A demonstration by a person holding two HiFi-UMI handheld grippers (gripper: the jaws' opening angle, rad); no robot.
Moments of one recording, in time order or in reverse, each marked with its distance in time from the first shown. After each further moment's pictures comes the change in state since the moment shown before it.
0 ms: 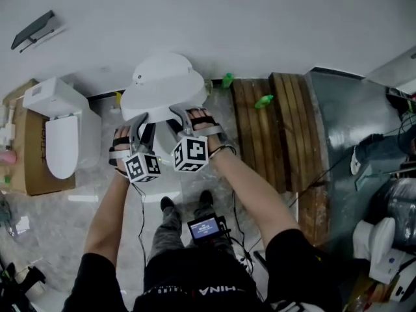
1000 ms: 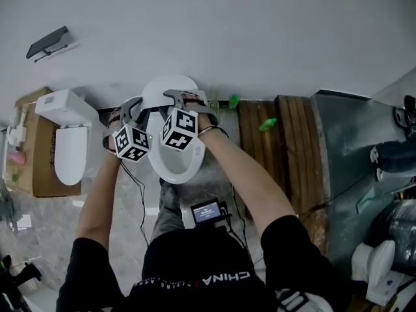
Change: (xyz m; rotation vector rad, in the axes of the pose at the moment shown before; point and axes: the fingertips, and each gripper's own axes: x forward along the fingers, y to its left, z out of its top) left arm 0.058 0.119 0.022 -0.143 0.065 -0.026; right arm 0.045 -0.119 0.032 0.133 -0.037 0.097
